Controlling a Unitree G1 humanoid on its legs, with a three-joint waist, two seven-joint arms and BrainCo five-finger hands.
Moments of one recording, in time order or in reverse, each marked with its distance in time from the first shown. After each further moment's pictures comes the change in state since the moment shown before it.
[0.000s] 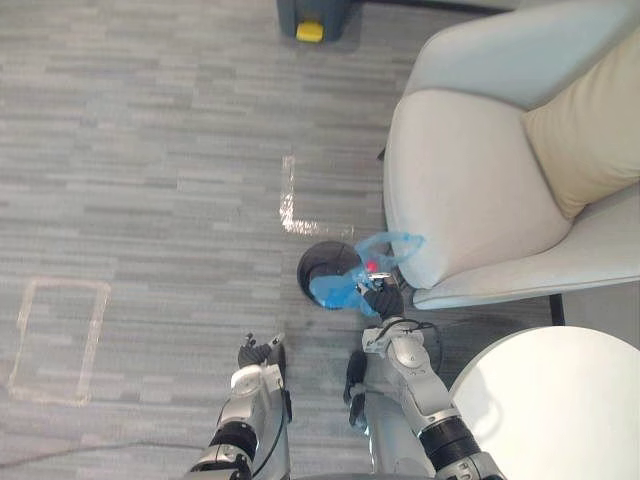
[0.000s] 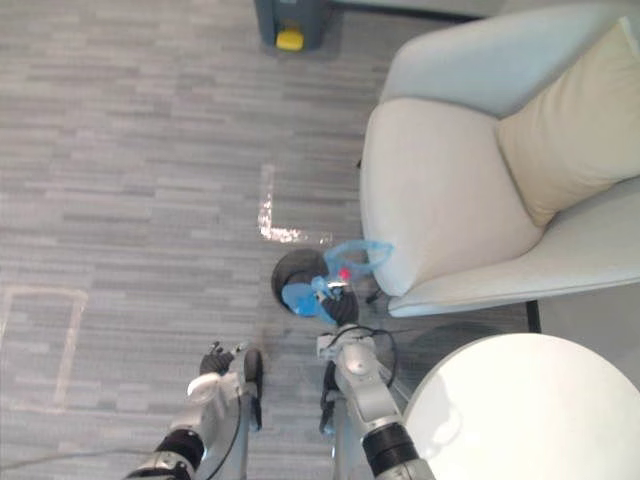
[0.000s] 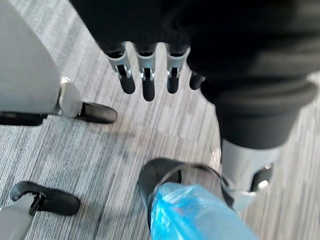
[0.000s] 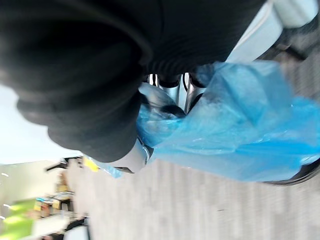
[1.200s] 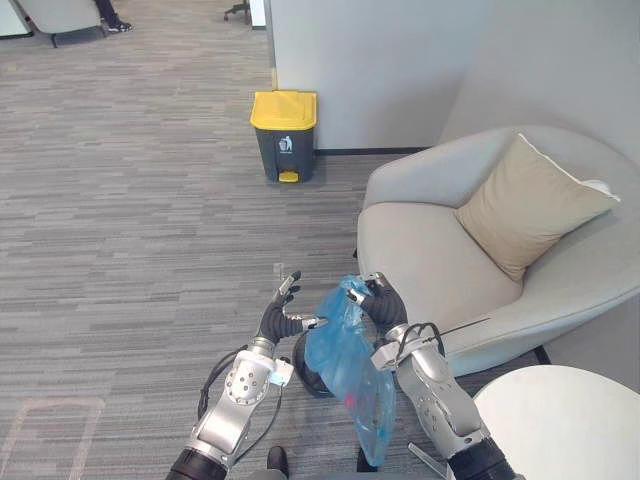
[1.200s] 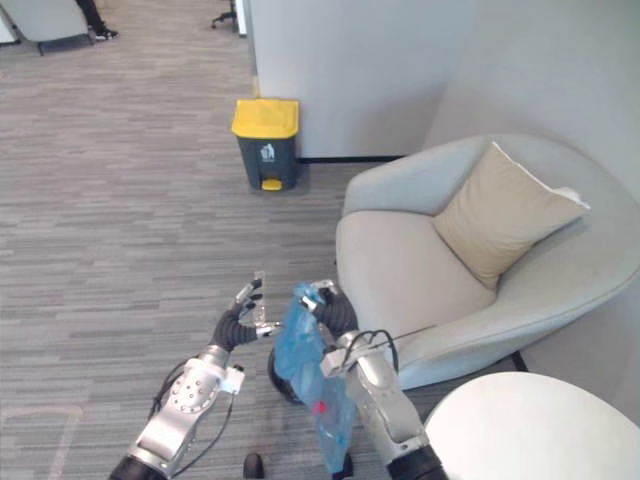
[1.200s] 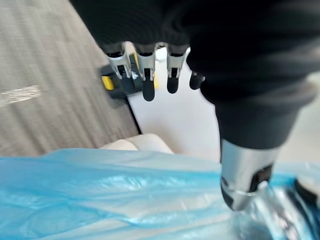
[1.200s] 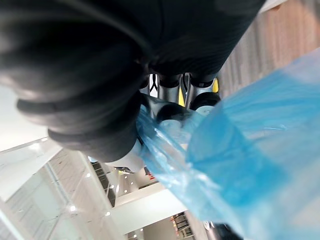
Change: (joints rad) left arm 0.169 0.322 -0.440 -0.850 0.237 -0.059 -0.143; right arm 0.035 -0.185 0.112 -0.204 0.345 -0.007 0.271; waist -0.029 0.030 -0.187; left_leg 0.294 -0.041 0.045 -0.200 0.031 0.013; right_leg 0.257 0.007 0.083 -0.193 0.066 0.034
